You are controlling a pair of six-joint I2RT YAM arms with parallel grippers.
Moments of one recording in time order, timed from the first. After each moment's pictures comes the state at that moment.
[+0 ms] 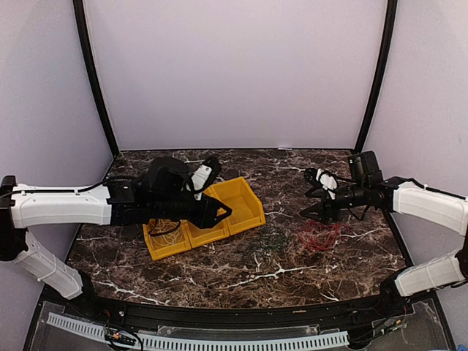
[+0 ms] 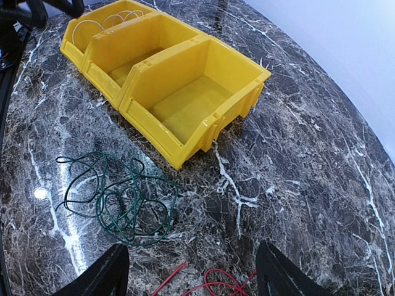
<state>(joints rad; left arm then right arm) -0.96 1.39 0.98 -0.15 0.01 -0.34 0.38 1.22 0.75 -0.27 -0.60 -0.61</state>
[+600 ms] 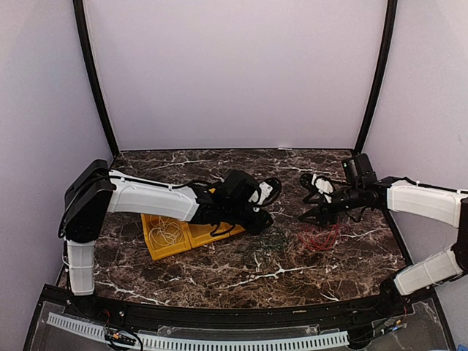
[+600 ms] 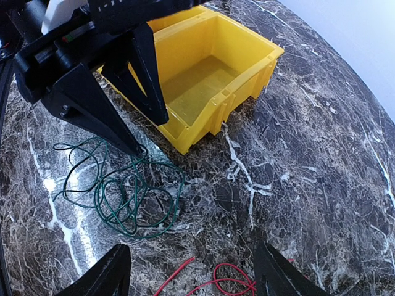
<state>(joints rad) -1.03 2.02 1.42 -0.10 0.00 -0.16 0.39 1.29 0.76 -0.29 -0.60 -0.62</state>
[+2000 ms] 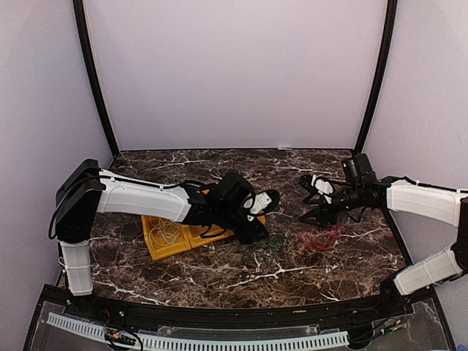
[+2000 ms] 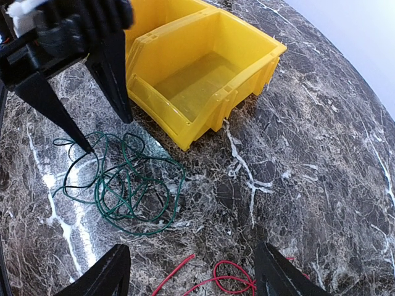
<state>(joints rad) -1.03 1.98 1.38 -0.19 0.12 0.00 0.39 1.30 0.76 -0.31 -0.59 -0.64</state>
